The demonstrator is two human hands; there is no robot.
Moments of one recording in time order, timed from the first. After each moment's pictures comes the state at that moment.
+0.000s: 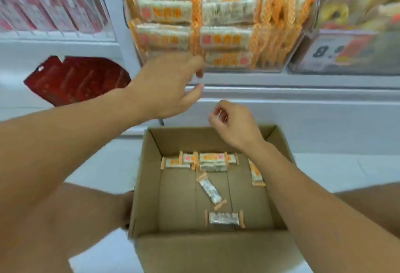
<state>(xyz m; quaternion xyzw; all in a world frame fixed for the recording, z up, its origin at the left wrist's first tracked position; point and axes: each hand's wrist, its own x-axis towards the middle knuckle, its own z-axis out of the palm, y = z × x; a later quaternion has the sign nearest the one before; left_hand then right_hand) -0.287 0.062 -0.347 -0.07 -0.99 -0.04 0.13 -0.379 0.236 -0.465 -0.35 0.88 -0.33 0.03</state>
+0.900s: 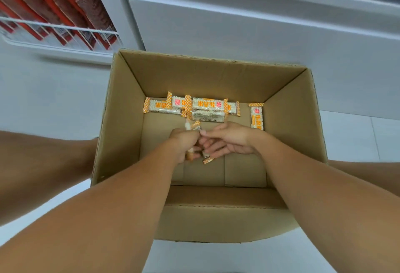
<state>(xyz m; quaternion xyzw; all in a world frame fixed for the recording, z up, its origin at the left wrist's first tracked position) -0.253 0.165 -0.666 0.57 -0.48 -0.65 -0.17 -0.356 0.281 -0.656 -0.02 0.67 -0.37 0.64</state>
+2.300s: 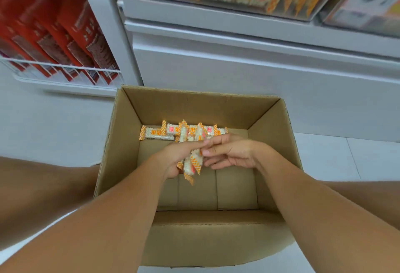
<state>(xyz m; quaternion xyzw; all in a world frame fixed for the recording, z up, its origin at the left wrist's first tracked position) -0.253 0.149 -0.627 0.38 -0.44 -0.78 -0.23 -0.367 0.292 -0.594 -0.07 0.63 -0.41 0.66</state>
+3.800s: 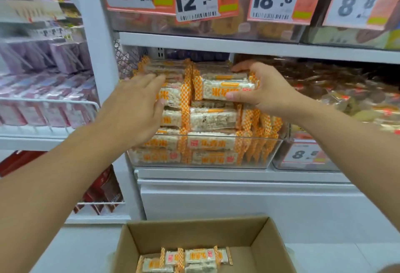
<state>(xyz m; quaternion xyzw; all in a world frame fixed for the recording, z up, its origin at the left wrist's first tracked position) -0.343 0.006 -0.270 0.10 -0.97 0.01 0.23 -0.522 0.231 -0.243 -0.42 0.82 -0.39 -0.06</state>
